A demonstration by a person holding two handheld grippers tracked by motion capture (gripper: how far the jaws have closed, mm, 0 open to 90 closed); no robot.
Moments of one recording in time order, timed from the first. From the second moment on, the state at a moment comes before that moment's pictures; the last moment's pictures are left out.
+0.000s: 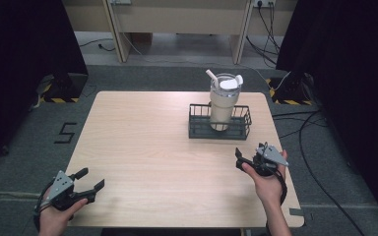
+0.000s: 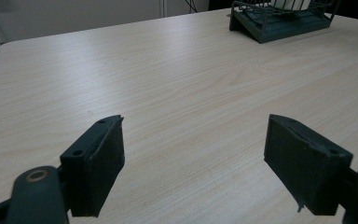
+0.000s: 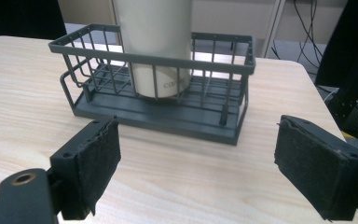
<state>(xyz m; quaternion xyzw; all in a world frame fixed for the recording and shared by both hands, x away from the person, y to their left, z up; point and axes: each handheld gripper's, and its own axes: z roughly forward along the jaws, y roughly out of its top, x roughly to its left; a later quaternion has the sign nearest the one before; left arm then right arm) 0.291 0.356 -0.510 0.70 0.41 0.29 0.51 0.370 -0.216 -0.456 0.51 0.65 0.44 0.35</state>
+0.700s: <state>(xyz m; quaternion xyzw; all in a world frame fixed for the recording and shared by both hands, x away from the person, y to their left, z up) 0.291 0.355 -0.510 0.70 0.41 0.29 0.51 0.334 -0.238 -0.484 0.53 0.64 0.43 0.36</state>
